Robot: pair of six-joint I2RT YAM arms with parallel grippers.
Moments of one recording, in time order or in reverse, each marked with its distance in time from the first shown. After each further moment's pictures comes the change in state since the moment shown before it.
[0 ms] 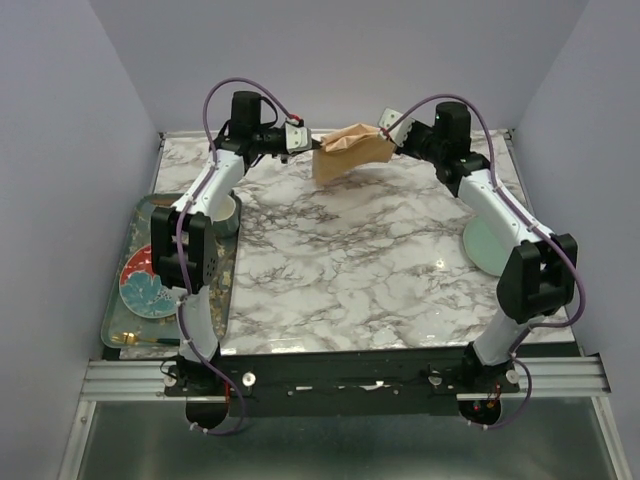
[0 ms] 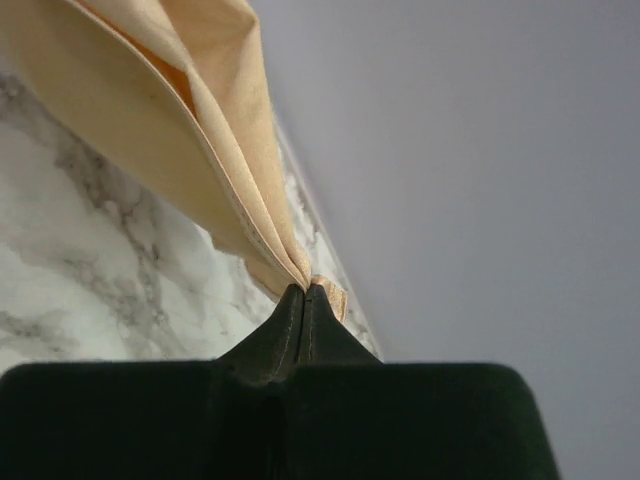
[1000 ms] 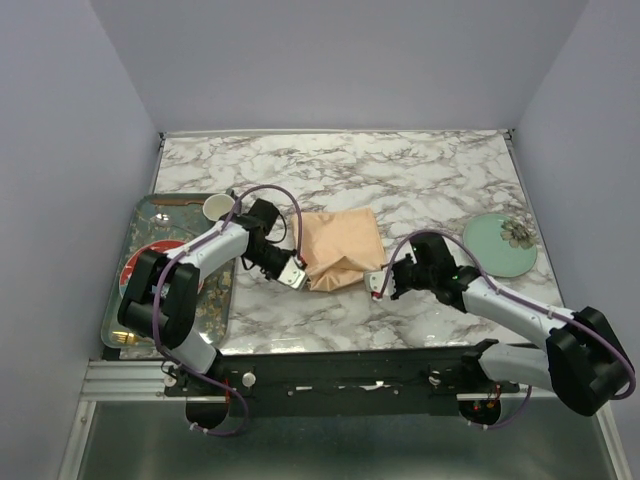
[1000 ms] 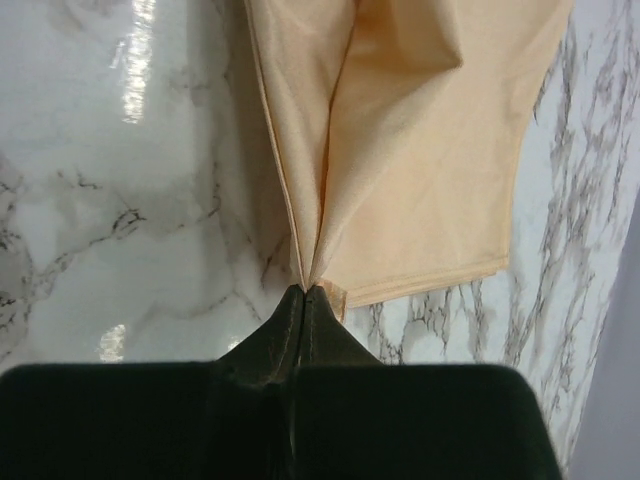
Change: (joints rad) left arm -0.182 -0.410 -0.824 -0.583 -0.129 0.790; right arm 0.303 -0.547 -1.010 0.043 -0.101 -0.273
